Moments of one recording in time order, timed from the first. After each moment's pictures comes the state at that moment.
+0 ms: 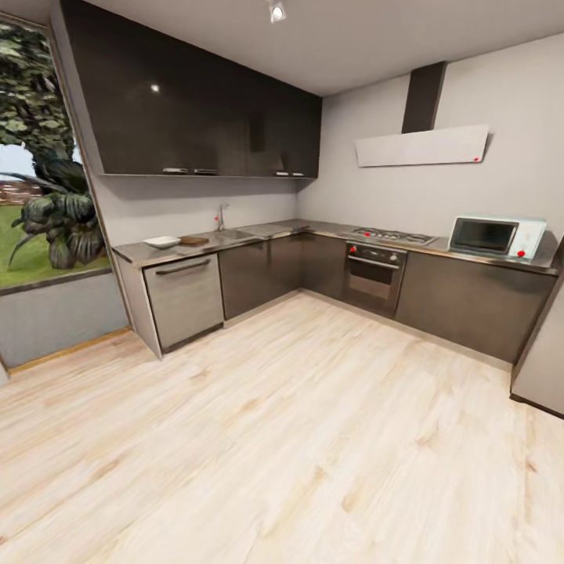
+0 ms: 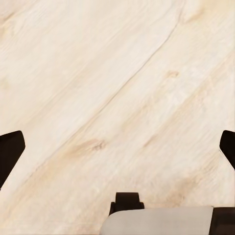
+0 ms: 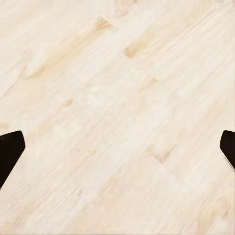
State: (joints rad) left arm 0.00 0.05 0.01 -0.30 0.01 -0.35 -0.01; right arm 0.00 0.02 0.00 -0.47 0.01 -0.35 -0.03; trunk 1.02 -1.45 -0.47
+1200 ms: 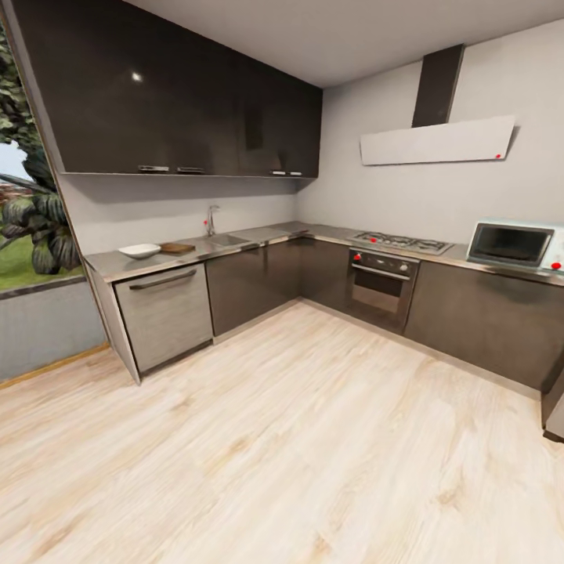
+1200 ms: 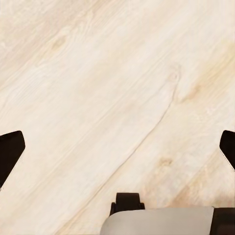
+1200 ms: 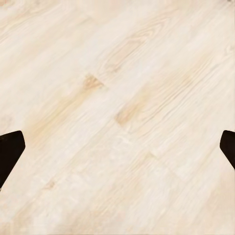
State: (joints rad) left arm 0.00 0.05 0.01 -0.30 0.01 -0.35 -0.01; right arm 0.00 0.02 0.00 -0.47 0.01 -0.35 -0.03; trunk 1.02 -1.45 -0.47
